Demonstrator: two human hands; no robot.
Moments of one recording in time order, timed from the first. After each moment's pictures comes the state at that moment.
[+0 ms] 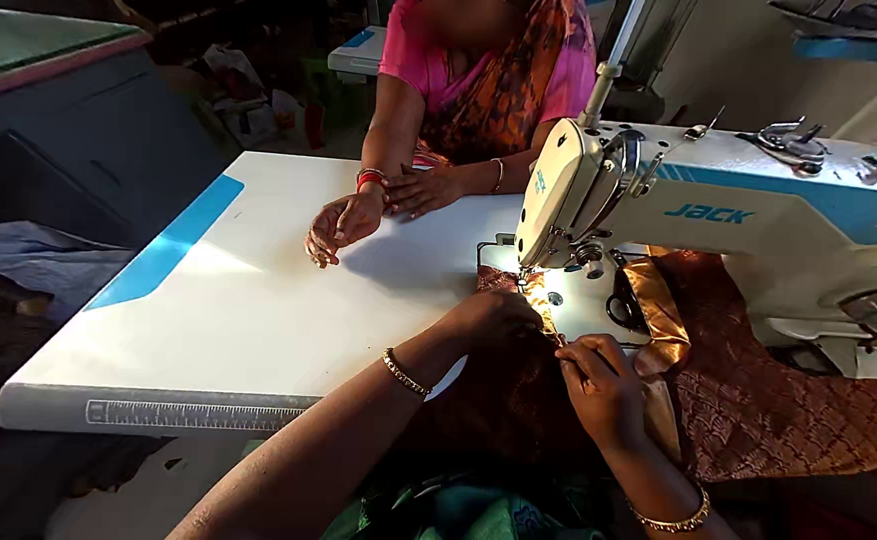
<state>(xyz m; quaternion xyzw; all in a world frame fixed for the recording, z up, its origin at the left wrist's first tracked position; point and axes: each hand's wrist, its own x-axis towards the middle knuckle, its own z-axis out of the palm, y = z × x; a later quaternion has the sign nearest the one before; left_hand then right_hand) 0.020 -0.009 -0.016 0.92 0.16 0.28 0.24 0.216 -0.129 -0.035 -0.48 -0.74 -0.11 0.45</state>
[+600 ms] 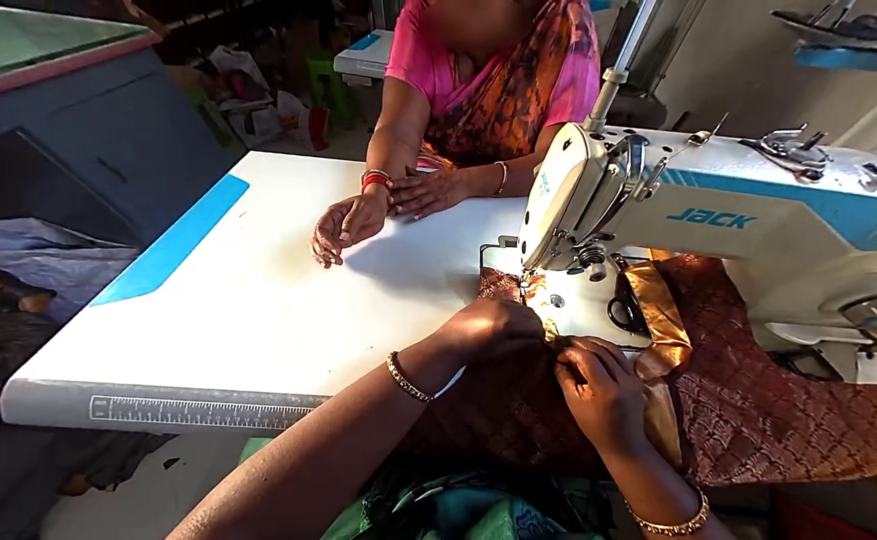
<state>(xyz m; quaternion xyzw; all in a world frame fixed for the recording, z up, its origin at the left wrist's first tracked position) 0.018 -0.017 -0.016 0.93 0.06 0.34 0.15 0.215 -0.128 -0.039 -0.48 -0.74 -0.18 0.43</state>
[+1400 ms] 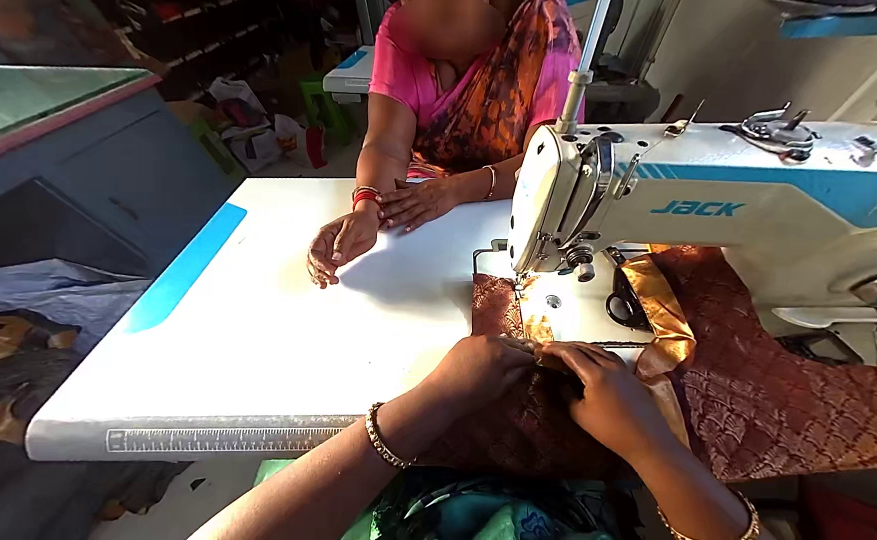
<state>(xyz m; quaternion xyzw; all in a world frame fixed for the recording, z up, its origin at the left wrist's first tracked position) 0.015 -0.073 -0.013 0.92 0.26 0.24 0.17 0.223 -0.137 -0.010 -0.56 -0.79 0.05 0.25</state>
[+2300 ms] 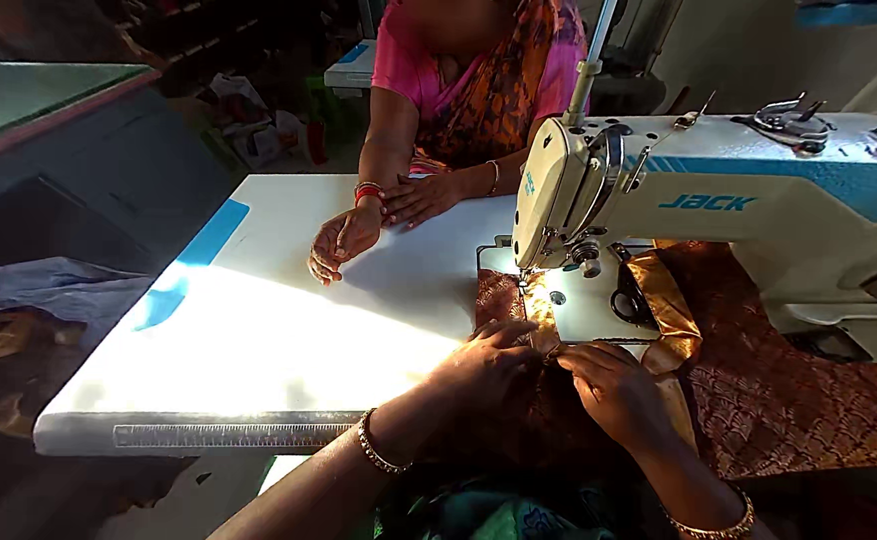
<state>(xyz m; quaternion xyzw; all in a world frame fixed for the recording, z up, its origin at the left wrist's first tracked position) 0.007 -0.074 -0.016 0.92 0.28 0.18 0.20 0.237 -0.129 -0.036 -0.46 -0.81 -0.08 0.36</state>
